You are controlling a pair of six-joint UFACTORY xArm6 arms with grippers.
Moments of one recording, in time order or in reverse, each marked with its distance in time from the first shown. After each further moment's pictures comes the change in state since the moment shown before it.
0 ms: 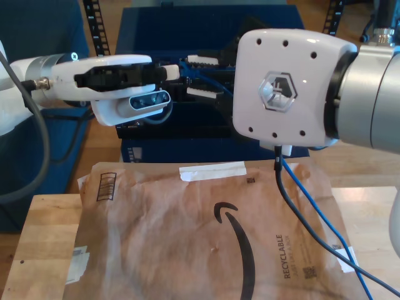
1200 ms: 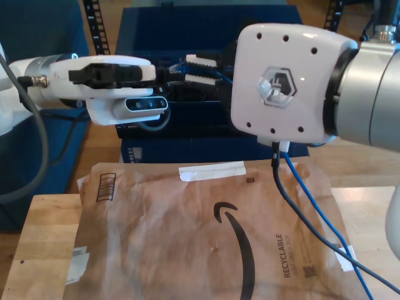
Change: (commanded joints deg) left arm 2.9 -0.1 -0.3 0.4 -3.7 -5.6; right arm -0.3 2.5 -1.7 0.4 -1.7 0.3
